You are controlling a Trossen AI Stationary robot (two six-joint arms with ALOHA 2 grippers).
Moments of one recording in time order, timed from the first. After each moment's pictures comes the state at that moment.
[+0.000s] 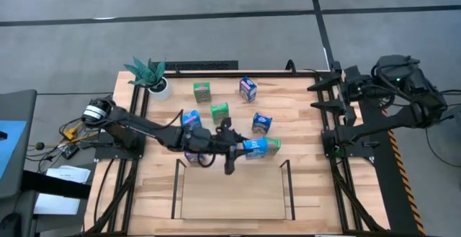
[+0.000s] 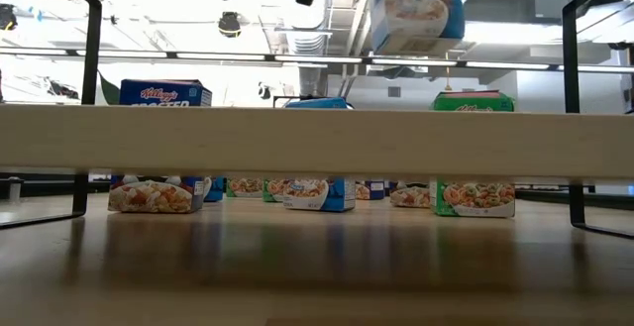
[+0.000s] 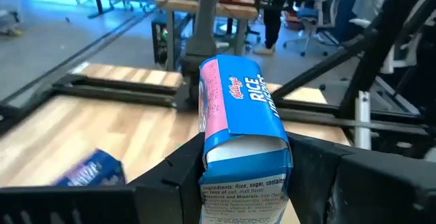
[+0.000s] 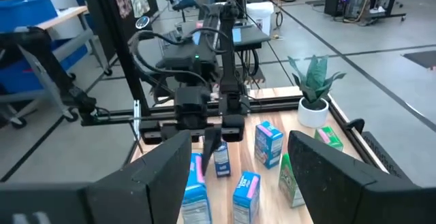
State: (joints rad) left arm -0.24 1.62 1.12 0.40 -0.34 -0.14; right arm 0.01 0.85 1.51 -0.84 -0.02 0.11
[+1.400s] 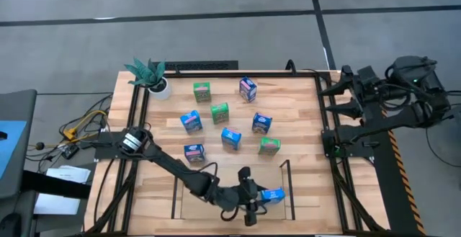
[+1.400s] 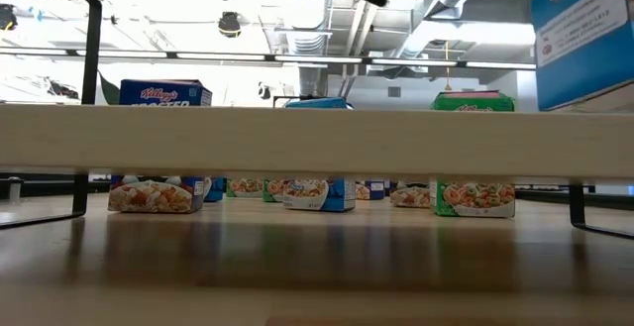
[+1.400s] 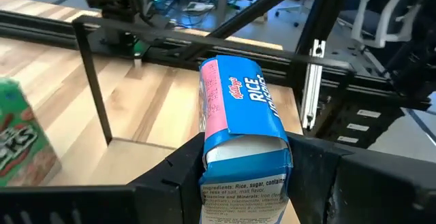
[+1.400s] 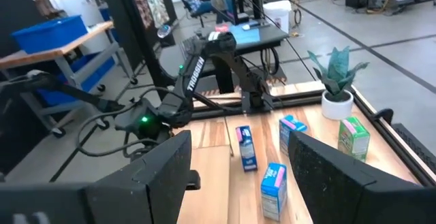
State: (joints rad) left arm -0.53 2.13 1.57 0.31 -0.58 -0.32; right arm 0.05 0.77 1.51 -0.90 -0.06 0.20
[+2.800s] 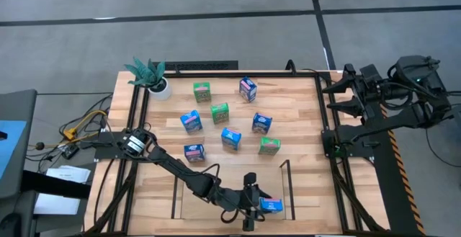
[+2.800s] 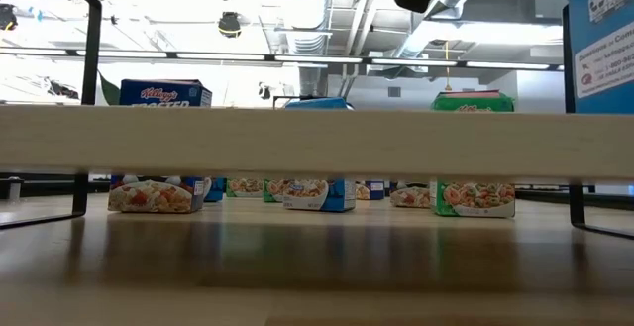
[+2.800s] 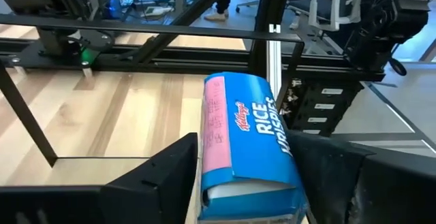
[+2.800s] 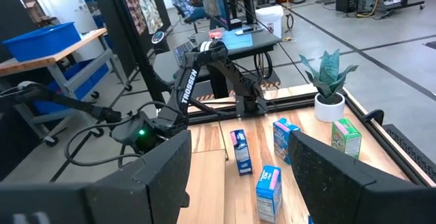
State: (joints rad) left arm -0.51 2.18 1.56 0.41 -0.41 -0.20; right arm 0.04 0.76 1.51 -0.90 -0.03 0.21
